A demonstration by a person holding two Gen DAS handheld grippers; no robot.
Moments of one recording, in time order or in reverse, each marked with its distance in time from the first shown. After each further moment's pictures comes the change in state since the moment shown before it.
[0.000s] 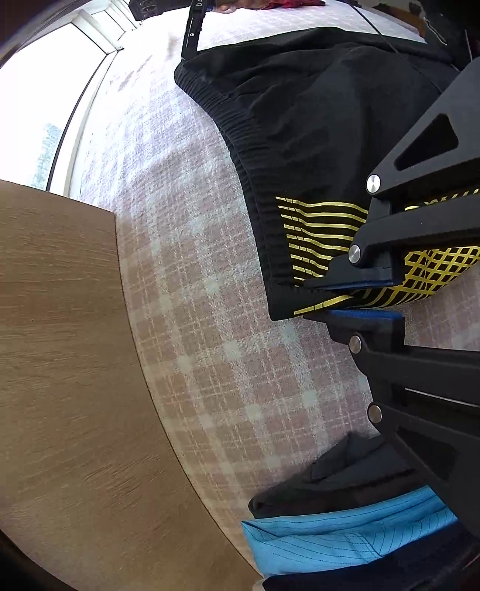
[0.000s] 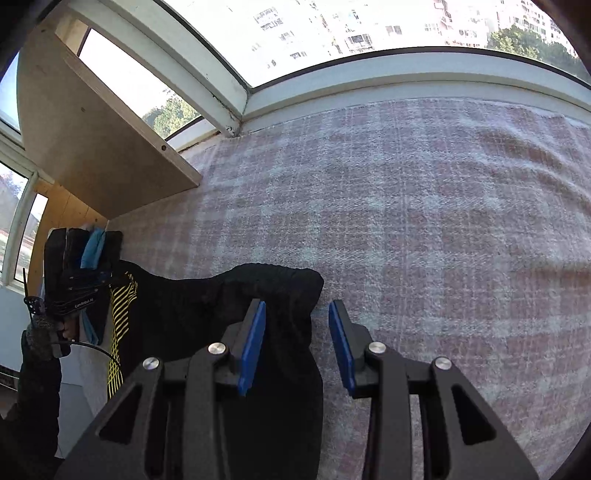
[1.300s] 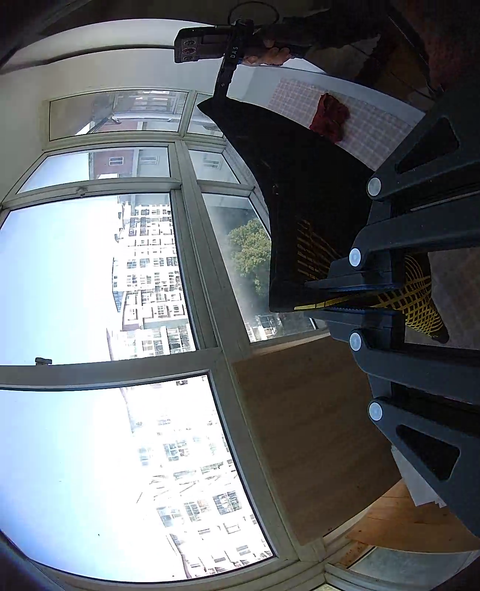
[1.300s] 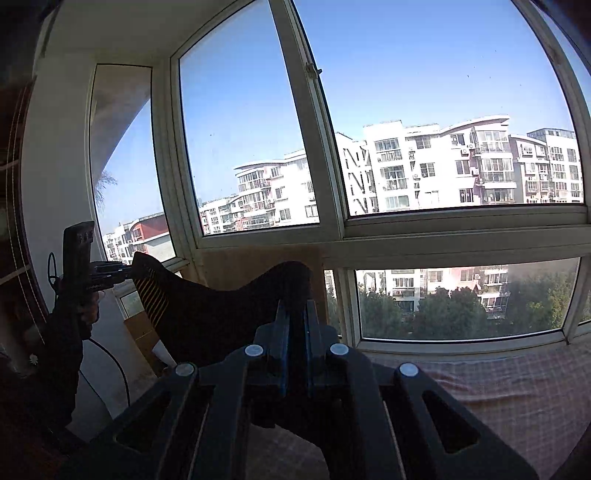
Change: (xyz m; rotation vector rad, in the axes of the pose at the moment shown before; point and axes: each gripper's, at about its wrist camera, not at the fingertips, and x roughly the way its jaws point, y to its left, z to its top) left arm -0.495 -0.113 -0.181 0.310 -0.848 -0.105; right arm -0.454 0.258 -0.231 -0.448 -0.851 0.022
